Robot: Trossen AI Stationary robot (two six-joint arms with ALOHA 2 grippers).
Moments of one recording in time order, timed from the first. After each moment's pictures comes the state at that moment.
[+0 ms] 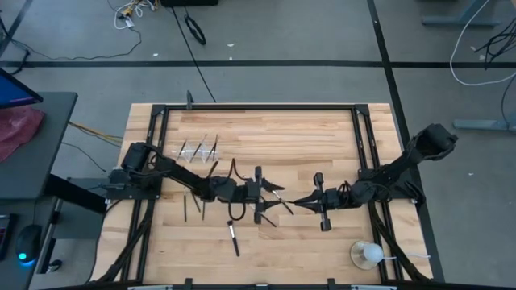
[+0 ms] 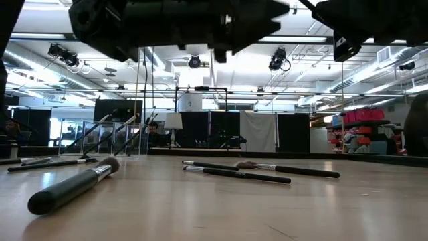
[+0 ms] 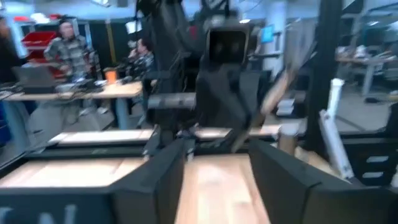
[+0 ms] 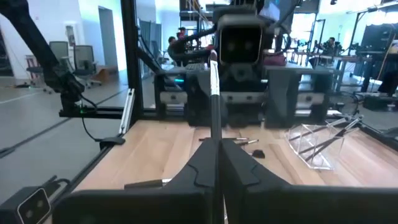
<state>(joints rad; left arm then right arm) -0.25 1.93 0.91 1.15 -0.23 0.04 0.57 1.34 0.28 1.11 0.47 -0.03</state>
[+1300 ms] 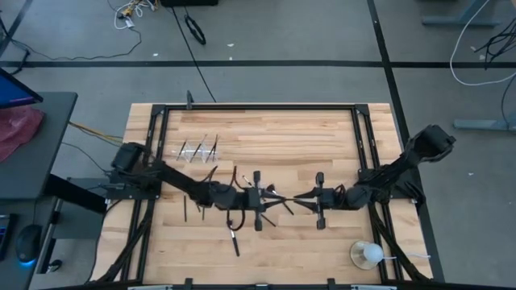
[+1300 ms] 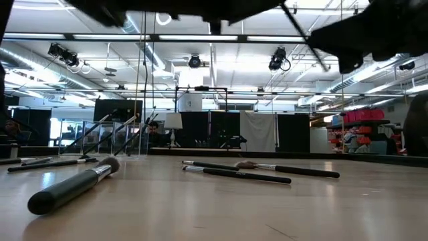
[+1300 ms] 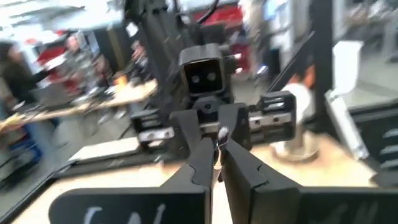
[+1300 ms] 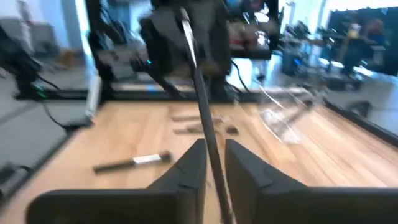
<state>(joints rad) -0.33 1.84 0.98 0.91 -0.38 0.20 0.59 1.38 0.28 1.04 0.62 0.00</state>
